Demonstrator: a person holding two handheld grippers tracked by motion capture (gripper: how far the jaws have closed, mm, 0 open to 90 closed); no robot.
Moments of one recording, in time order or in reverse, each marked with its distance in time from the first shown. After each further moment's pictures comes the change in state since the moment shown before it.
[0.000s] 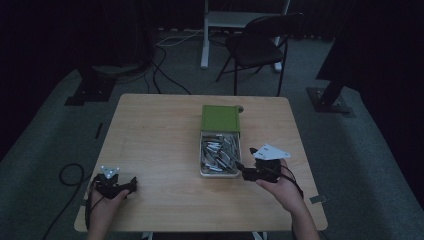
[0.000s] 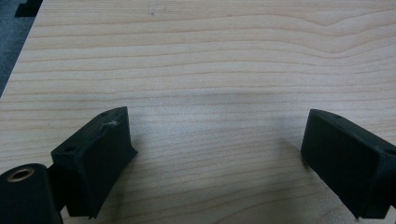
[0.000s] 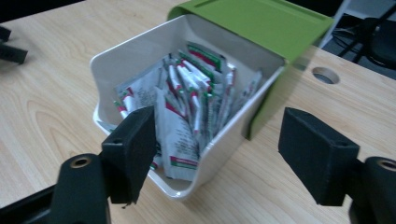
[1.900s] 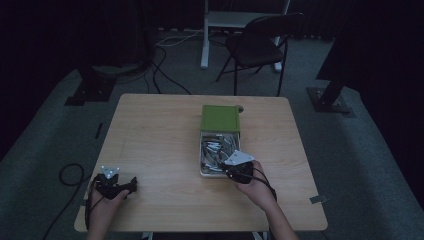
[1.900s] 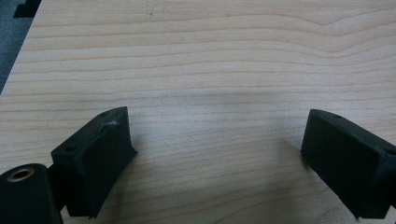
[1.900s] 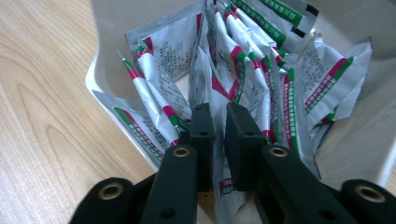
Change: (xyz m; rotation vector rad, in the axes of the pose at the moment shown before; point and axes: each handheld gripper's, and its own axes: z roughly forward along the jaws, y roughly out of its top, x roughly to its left) left arm 0.000 0.000 0.000 -0.001 -0.004 0.004; right arm 0.037 -0.014 0.072 0.153 0.001 -0.137
